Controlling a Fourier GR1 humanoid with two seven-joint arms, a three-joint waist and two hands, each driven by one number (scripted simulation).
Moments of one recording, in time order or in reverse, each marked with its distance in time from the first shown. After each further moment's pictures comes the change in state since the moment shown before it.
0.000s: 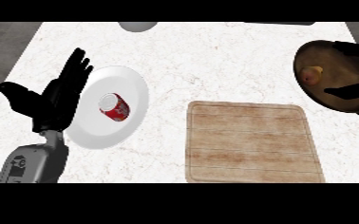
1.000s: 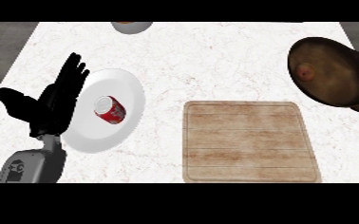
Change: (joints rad) left arm 0.034 -0.005 0.021 0.006 0.004 -0.003 -0.023; right arm 0.129 -0.277 -0.264 0.070 -0.286 0.552 -0.064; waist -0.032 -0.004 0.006
